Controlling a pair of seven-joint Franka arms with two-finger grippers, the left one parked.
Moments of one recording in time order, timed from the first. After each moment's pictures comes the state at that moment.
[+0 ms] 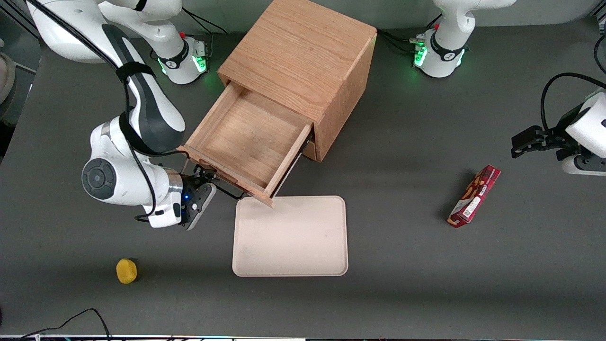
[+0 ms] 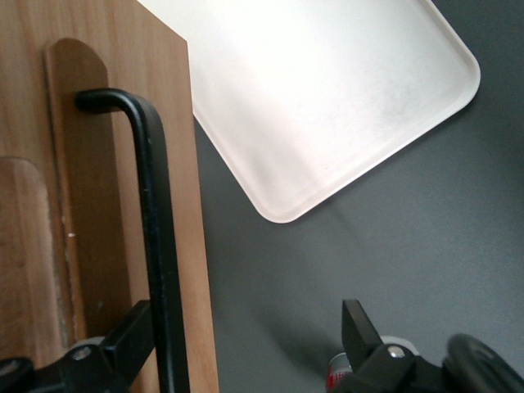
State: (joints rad) arm 0.06 0.48 0.28 -1.51 0.11 1.85 -0.66
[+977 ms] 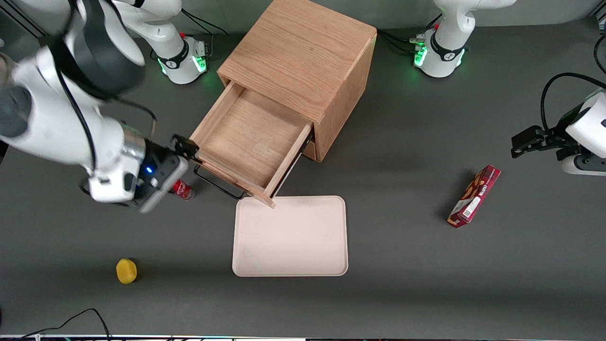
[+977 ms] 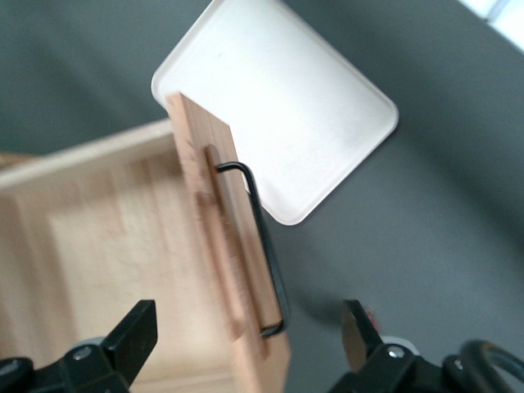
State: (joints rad) arm 0.07 0.32 0.30 -1.27 0.11 1.60 -0.32
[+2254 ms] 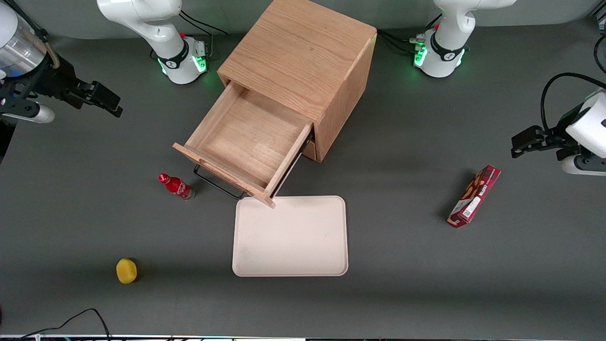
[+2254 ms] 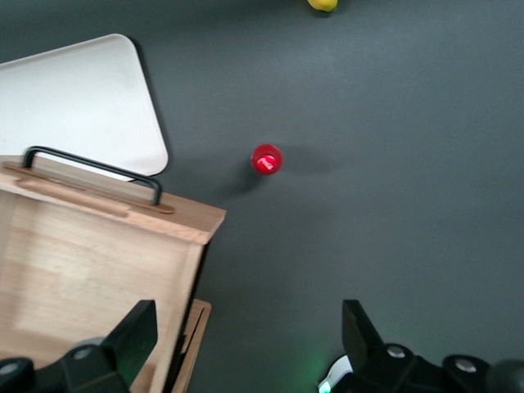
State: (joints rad) arm 0.05 -0.09 0.11 -1.59 0.01 1.46 0.42
